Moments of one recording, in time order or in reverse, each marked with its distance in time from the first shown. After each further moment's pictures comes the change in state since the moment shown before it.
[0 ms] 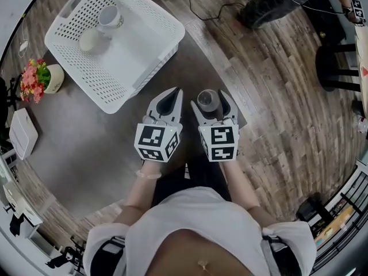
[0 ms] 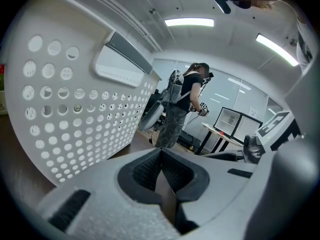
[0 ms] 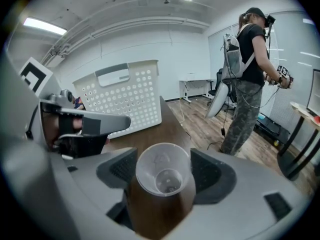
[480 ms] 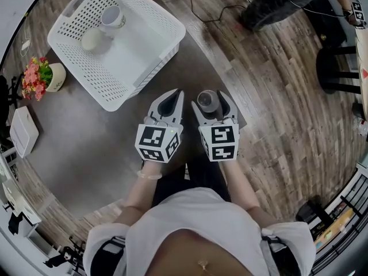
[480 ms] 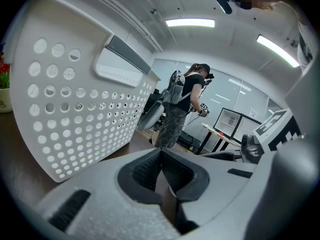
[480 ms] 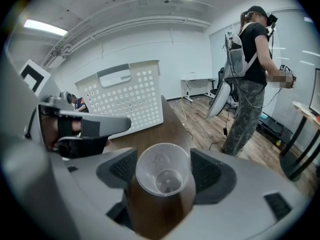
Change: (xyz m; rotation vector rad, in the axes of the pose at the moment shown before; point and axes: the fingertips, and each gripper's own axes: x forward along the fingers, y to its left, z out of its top) left arm -0.002 -0.003 -0.003 -0.011 -0.001 0.004; right arm 0.000 0.002 -0.001 -0.003 0.008 0.023
